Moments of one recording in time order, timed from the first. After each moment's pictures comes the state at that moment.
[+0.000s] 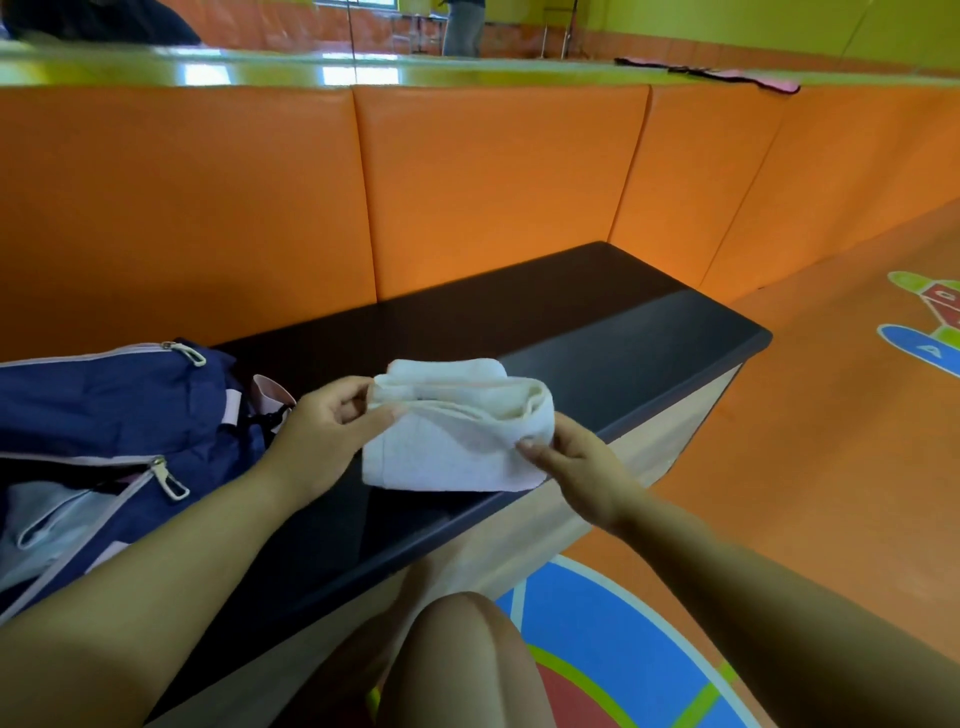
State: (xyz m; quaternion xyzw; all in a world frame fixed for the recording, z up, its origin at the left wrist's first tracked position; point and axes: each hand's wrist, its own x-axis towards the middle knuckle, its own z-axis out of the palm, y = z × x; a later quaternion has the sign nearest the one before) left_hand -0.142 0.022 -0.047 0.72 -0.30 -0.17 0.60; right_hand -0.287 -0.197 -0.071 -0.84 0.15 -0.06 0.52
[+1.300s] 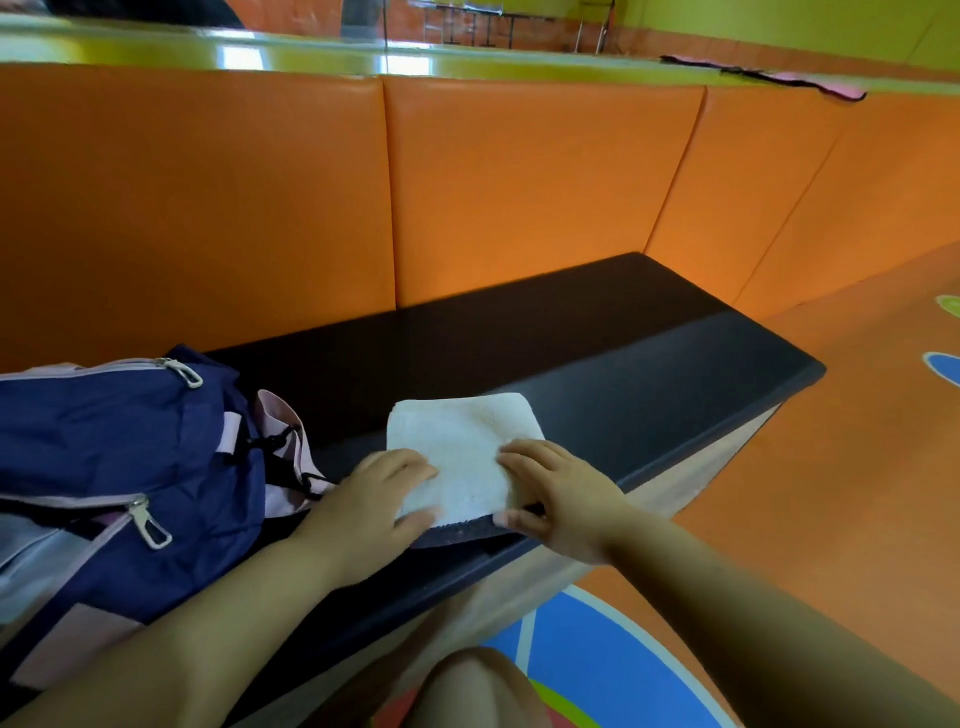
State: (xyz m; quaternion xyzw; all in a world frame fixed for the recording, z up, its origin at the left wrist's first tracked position) left_hand -0.125 0.006 -0.111 0.87 -0.44 -0.07 0.20; right_hand -0.234 -0.218 -0.095 -0.99 0.00 0.03 0.13
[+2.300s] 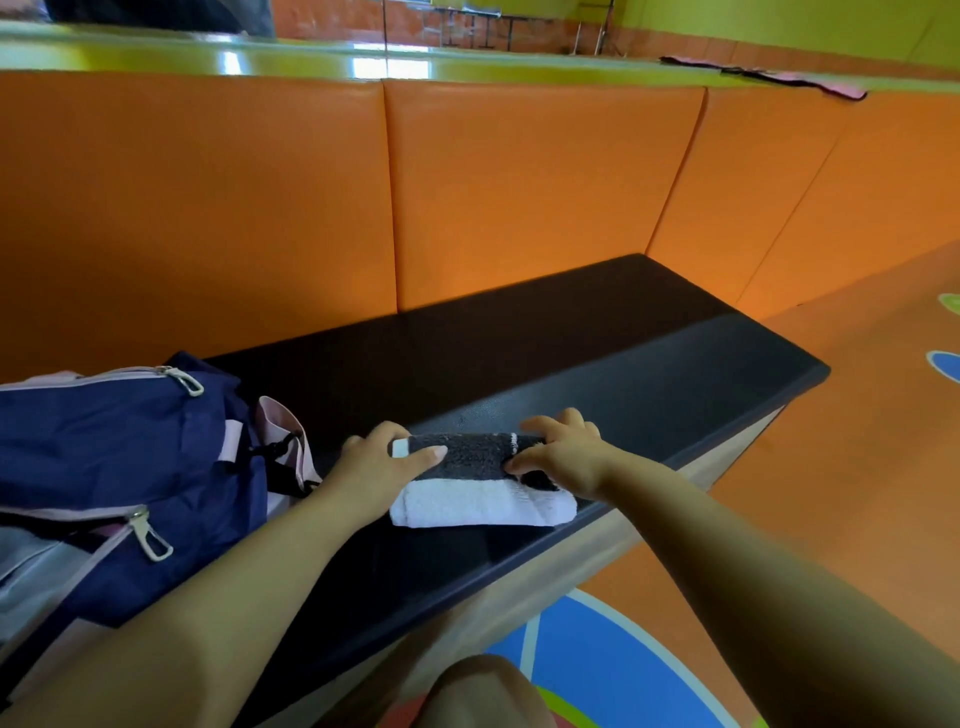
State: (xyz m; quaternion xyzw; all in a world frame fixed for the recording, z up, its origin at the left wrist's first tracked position) left_hand -0.096 -0.021 -0.096 0.89 -0.14 -0.22 0.38; right_hand -0.191 -0.228 -0.068 -0.92 0.22 0.14 0.30
